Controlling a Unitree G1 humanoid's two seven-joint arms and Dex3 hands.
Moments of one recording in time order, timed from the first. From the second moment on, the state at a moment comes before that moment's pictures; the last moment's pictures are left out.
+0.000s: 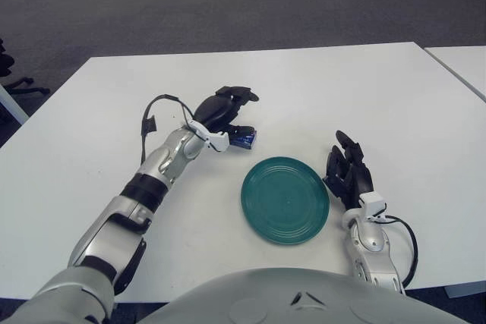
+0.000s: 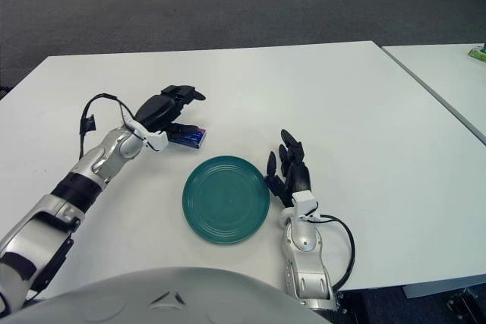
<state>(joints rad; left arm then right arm) -0.47 0.35 -0.44 0.48 0.71 -0.41 0.03 0.38 0.06 0.06 -0.14 -0.06 -0.05 -0.12</state>
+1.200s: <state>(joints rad) -0.75 0.33 -0.66 1.01 0.80 -0.63 -0.08 0.38 0.07 0.06 -0.12 -0.07 -0.08 -0.14</state>
